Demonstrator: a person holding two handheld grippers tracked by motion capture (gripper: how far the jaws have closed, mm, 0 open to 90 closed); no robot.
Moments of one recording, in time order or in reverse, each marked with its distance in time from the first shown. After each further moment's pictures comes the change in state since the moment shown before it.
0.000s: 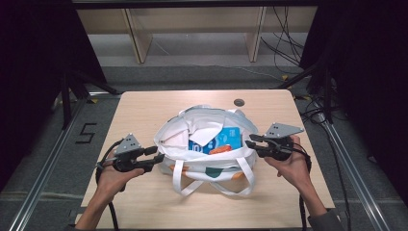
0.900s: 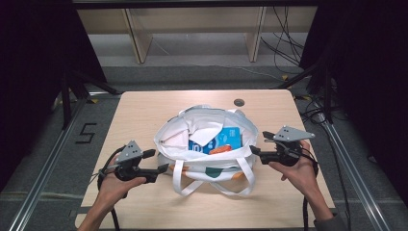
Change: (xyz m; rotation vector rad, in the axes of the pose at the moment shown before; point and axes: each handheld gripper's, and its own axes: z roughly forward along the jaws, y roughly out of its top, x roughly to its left) left arm -0.020 -0.010 -0.002 -0.021 -0.014 -0.014; right arm -0.001 -0.014 -0.018 -0.033 -0.068 0.081
